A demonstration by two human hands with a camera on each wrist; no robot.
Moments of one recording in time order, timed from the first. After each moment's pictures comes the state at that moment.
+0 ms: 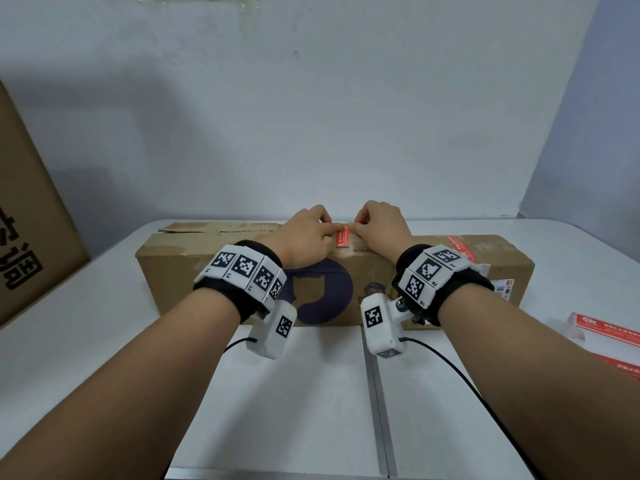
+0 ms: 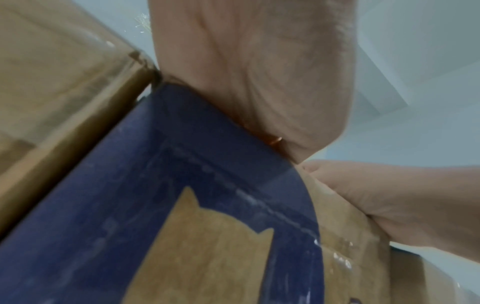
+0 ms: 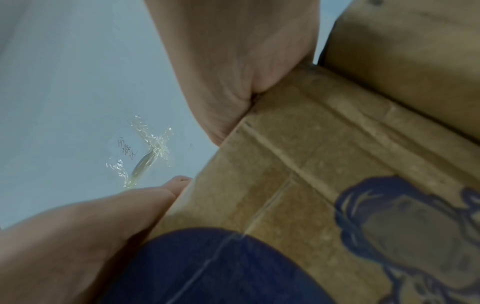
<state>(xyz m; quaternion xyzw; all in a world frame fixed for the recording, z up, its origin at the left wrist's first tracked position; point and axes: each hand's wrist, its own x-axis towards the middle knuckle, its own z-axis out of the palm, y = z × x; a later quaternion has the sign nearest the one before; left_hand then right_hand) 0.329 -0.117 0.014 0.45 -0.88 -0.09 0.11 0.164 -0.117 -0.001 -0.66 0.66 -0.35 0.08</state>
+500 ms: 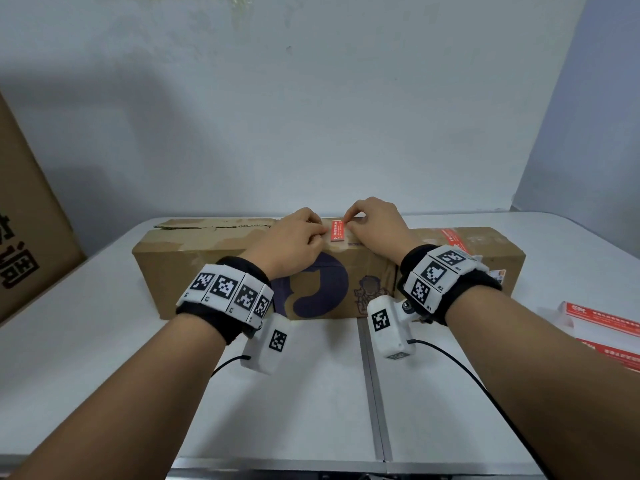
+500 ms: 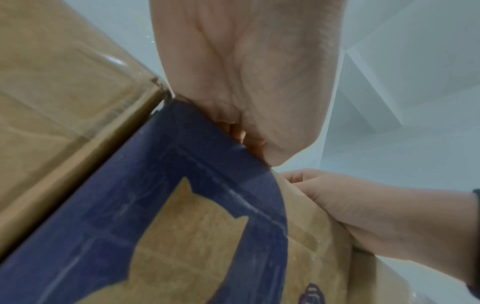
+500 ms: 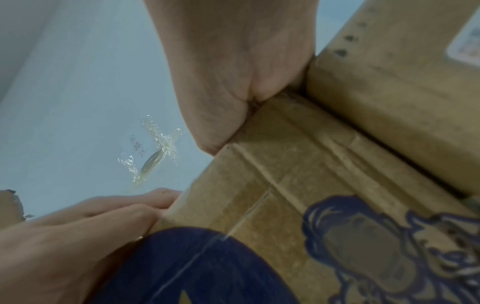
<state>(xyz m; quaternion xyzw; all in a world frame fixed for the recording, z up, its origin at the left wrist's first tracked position) 0.342 -0.092 0.008 0.46 -0.87 -0.05 0.18 0.161 -0.099 0.000 -0.69 0.63 -0.35 0.10</state>
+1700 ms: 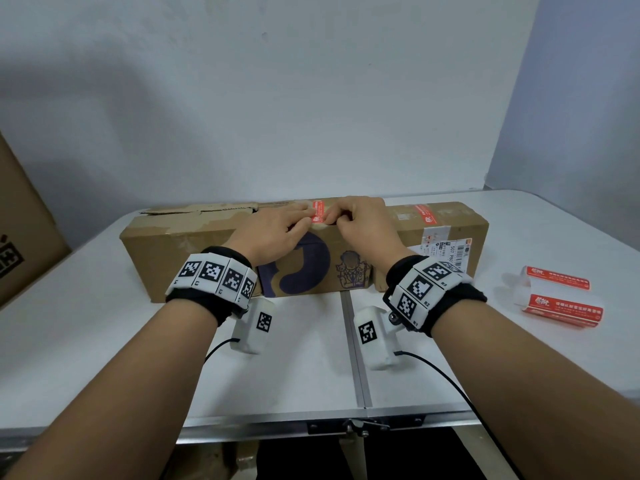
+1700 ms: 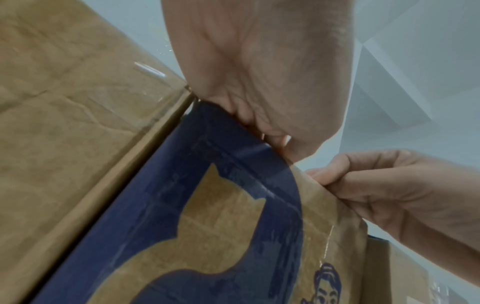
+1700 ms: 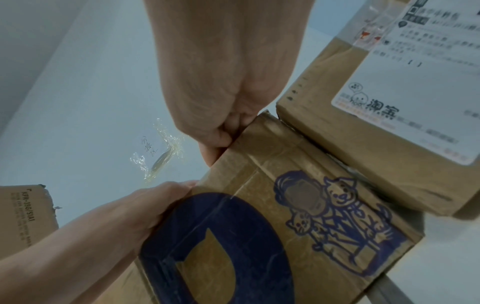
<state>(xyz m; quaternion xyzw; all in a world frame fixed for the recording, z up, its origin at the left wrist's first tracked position) 0.346 -0.070 0.002 0.46 -0.87 -0.02 0.17 0.173 -0.039 -0.013 -0.68 0.57 -0.45 0.10</state>
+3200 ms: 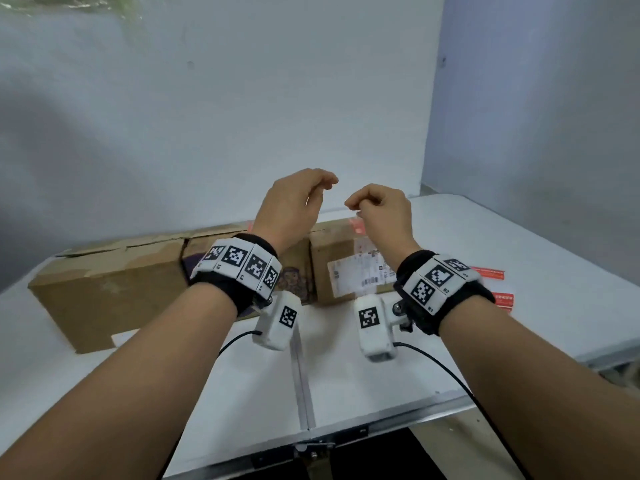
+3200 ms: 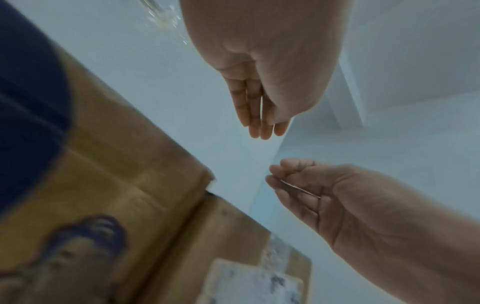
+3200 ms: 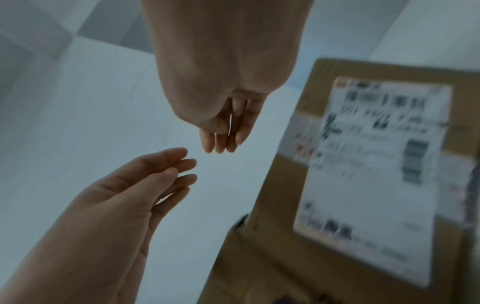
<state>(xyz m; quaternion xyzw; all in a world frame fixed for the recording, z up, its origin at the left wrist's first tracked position) 0.223 -0.064 0.038 0.28 -0.87 -0.07 0.41 0.077 -0.002 0.011 -0.47 0.61 -0.62 0.13</state>
